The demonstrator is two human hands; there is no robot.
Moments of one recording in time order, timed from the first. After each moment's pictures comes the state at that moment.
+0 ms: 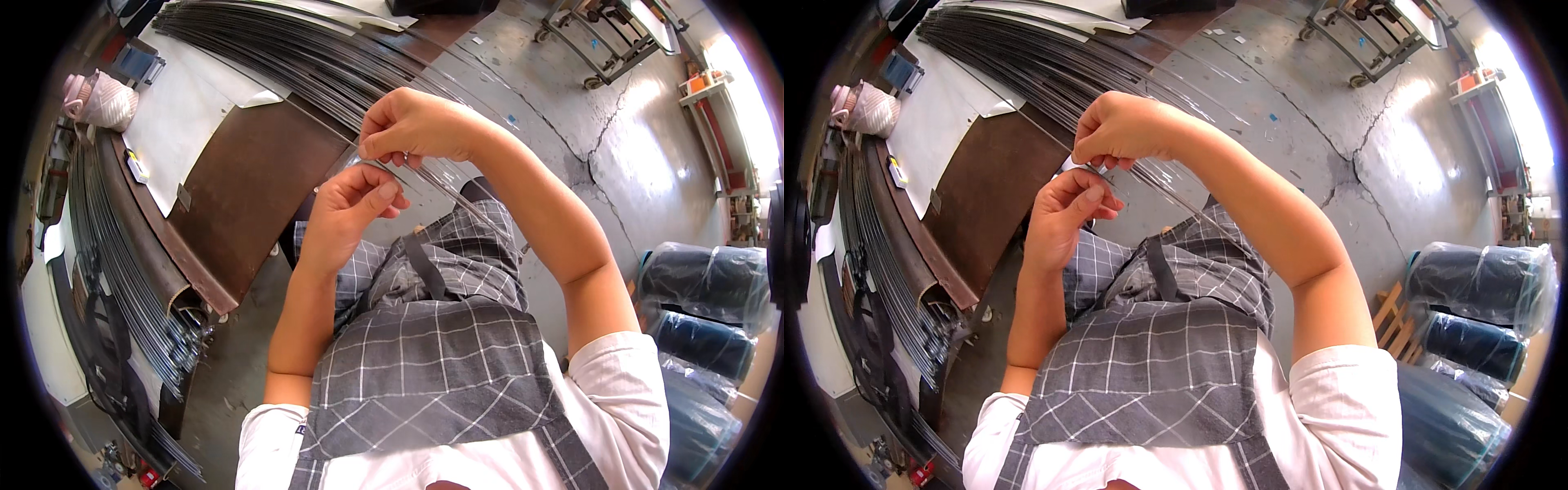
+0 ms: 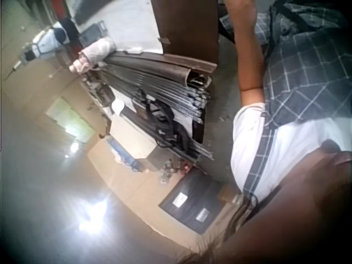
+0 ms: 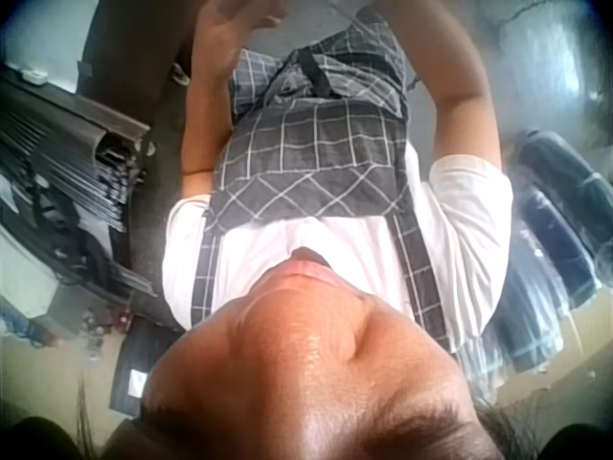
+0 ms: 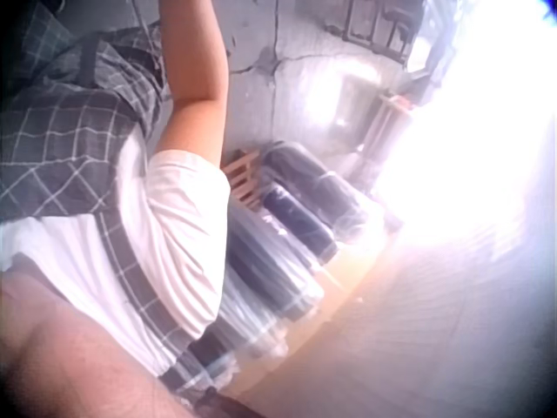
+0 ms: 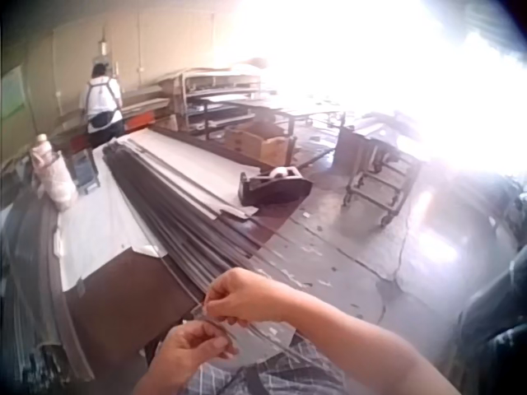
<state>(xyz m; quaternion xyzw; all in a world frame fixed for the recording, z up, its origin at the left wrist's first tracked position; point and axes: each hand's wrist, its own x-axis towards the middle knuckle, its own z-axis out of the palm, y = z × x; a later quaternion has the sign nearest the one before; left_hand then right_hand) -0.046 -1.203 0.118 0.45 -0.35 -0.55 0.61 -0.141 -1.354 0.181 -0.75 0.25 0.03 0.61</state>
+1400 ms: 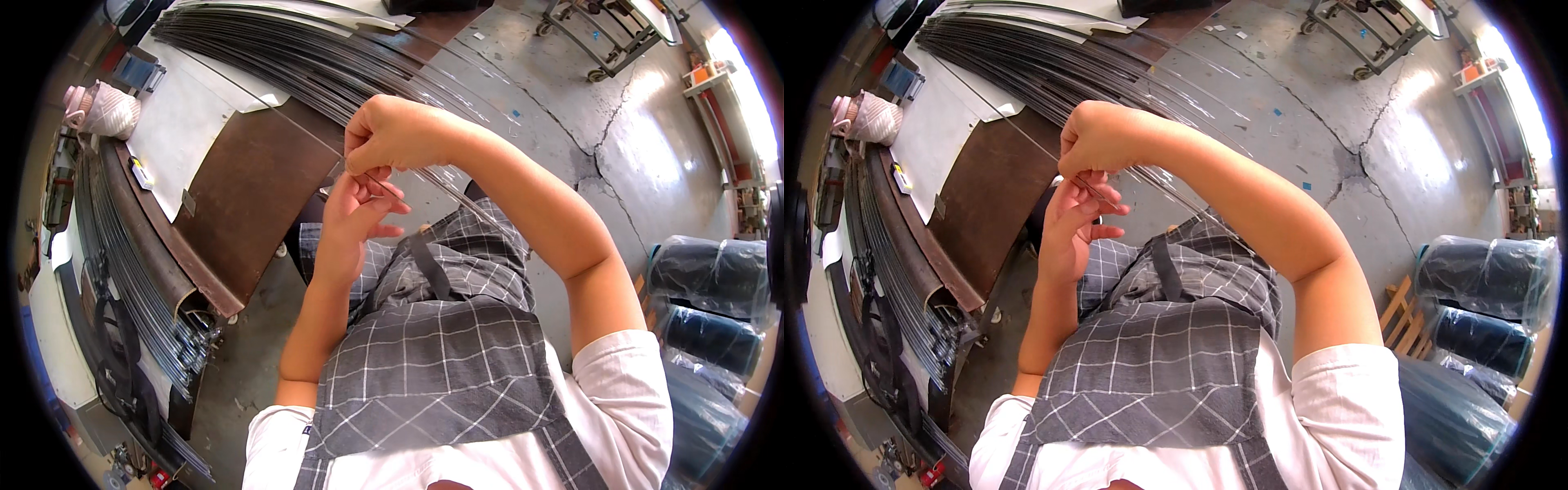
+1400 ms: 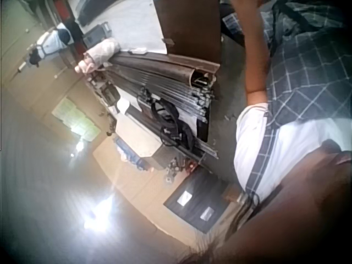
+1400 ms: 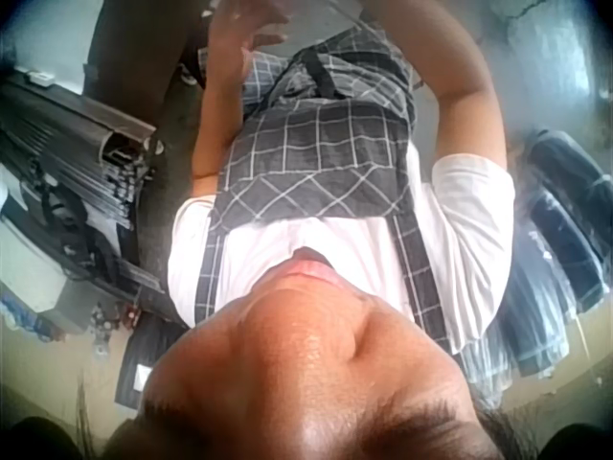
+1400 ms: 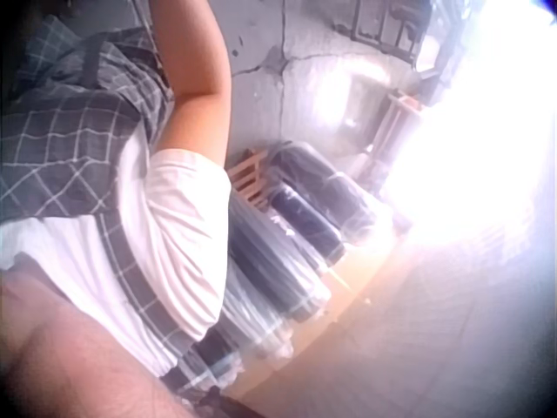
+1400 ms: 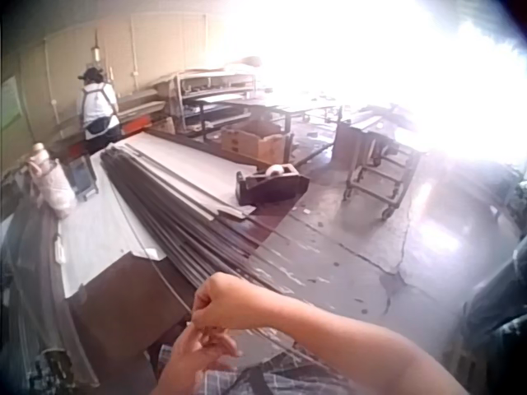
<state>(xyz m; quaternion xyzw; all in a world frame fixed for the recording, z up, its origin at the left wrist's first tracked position) -0.060 -1.196 0.119 0.51 -0.28 -0.53 0.61 -0.131 -1.343 0.185 -0.80 0.22 0.04 0.55</state>
